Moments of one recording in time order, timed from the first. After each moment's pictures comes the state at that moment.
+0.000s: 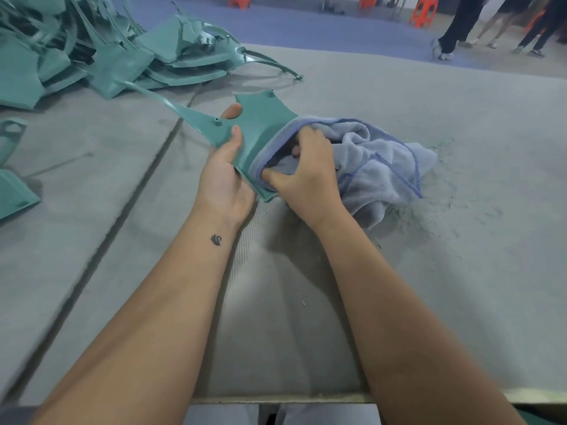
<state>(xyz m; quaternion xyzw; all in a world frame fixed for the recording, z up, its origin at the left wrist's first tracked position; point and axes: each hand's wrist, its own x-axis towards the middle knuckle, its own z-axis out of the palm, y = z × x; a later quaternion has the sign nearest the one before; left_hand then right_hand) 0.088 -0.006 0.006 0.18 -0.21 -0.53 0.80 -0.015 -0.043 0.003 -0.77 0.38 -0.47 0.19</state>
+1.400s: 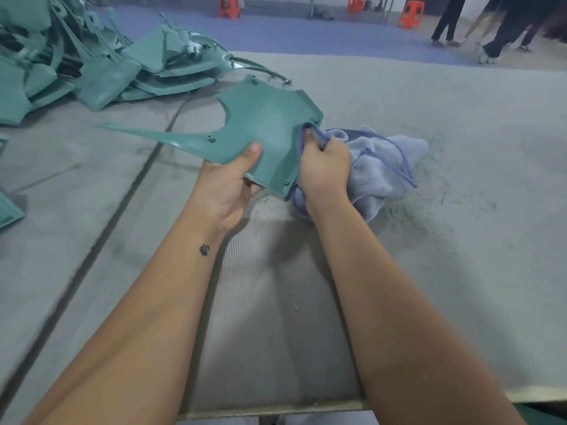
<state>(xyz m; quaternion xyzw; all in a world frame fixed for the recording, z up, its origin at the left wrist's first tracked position) 0.084 -0.002 0.010 0.37 -0.30 -0.49 0.73 -0.018 -0.069 0.009 -0.52 0.52 -0.55 0.38</state>
